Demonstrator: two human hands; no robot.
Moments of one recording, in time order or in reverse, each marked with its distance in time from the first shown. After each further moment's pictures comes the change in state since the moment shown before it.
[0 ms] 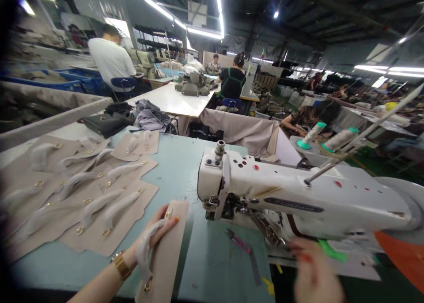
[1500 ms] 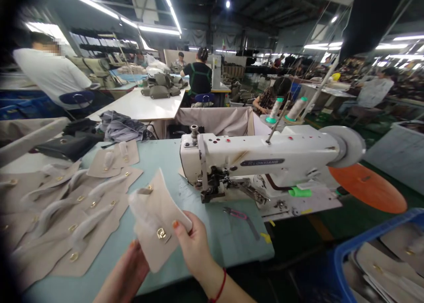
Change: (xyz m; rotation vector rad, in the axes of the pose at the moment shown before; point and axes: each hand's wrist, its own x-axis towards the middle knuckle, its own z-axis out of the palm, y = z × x) left_hand -0.089 0.012 -0.020 -0.707 0.087 -0.340; right_hand -0.093 -0.183 0.104 1.281 -0.592 0.543
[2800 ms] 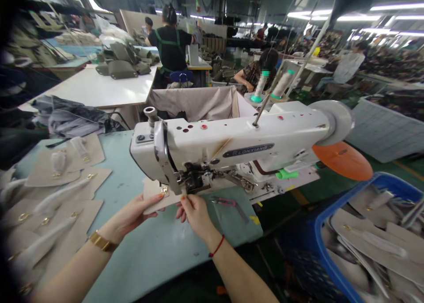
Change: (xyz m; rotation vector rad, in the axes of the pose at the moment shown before) left_hand 0.128 0.049 0.067 0.459 -0.416 -0.233; right_hand 0.063 0.038 -0.061 -0.155 0.014 0.106
